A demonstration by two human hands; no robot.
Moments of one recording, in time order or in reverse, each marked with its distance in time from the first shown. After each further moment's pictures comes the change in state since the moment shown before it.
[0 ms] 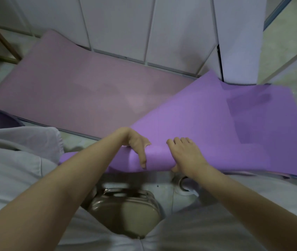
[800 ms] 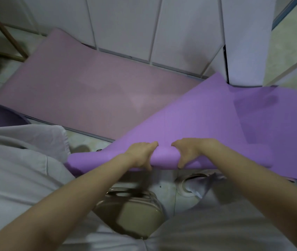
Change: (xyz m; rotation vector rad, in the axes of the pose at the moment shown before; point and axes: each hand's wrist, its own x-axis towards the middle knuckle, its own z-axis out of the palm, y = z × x) left_hand 0.014 -0.008 0.058 0.339 0.686 0.001; right_hand 0.041 0.029 -0.024 0.307 -0.659 -0.109
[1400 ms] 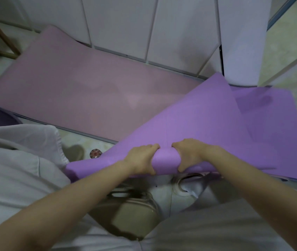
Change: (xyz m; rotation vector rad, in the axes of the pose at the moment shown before) left_hand -0.006 0.020 0.003 -0.068 0.040 0.004; right_hand -0.015 0.006 0.013 -0.115 0.181 -0.026
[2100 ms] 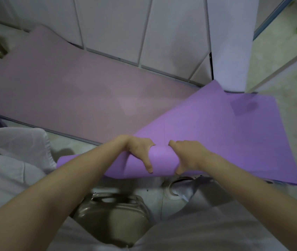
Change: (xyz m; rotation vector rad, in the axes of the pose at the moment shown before) left_hand 0.047 -0.002 -0.050 -0.224 -0.438 0.108; right_hand -0.020 0.006 -0.002 -0.127 0.155 0.099
